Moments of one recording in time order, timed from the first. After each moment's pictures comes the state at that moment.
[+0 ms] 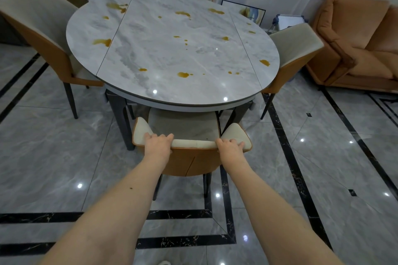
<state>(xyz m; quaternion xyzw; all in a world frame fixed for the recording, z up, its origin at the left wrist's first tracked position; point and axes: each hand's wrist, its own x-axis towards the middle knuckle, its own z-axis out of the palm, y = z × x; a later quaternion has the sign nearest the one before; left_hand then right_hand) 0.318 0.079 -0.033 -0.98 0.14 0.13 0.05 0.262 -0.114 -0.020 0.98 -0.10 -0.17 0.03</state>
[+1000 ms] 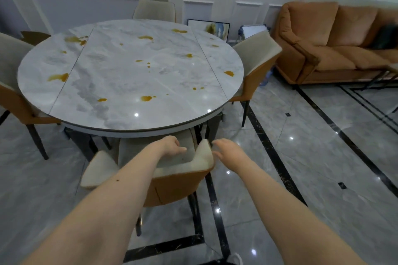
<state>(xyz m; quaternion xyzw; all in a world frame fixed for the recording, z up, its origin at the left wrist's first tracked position) 0.367 -0.057 0.021 -0.91 0.17 0.33 -0.19 0.265 -0.254 0.011 0.98 -0.07 -0.10 -0.14</state>
